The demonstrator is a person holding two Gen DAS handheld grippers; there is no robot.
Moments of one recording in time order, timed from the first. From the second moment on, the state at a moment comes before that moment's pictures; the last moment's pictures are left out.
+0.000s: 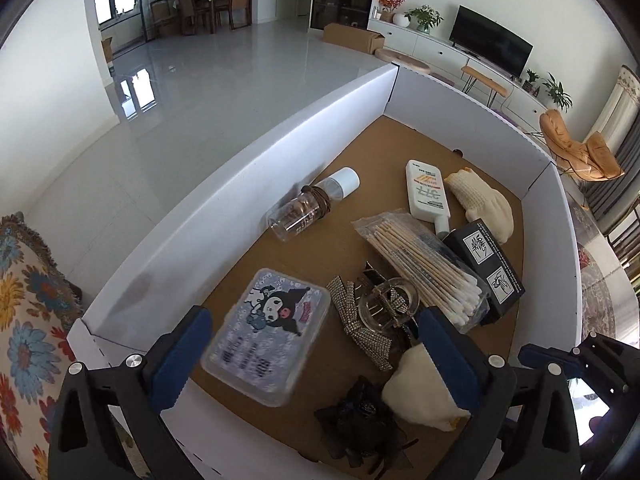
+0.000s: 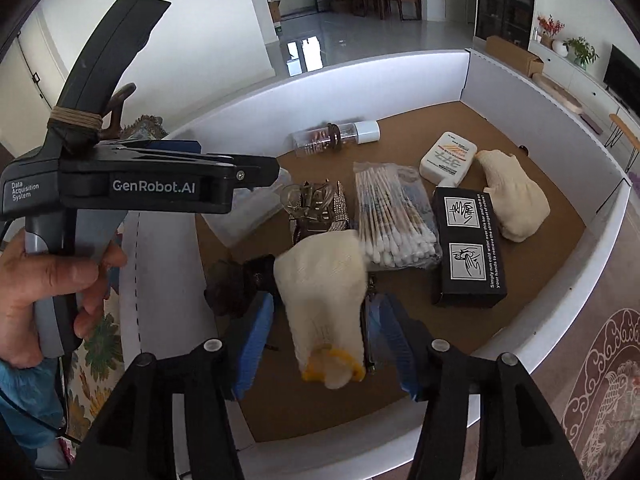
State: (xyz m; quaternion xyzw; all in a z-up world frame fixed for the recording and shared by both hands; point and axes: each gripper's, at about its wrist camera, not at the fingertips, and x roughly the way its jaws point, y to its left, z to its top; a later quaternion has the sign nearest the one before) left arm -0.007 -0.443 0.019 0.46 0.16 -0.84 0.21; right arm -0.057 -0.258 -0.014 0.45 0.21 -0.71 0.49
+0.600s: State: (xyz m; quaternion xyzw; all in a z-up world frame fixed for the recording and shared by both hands) left arm 0.009 -0.364 0.090 0.36 0.12 -0.88 0.29; right arm -0.096 -0.205 0.024 0.43 0.18 -0.77 0.44
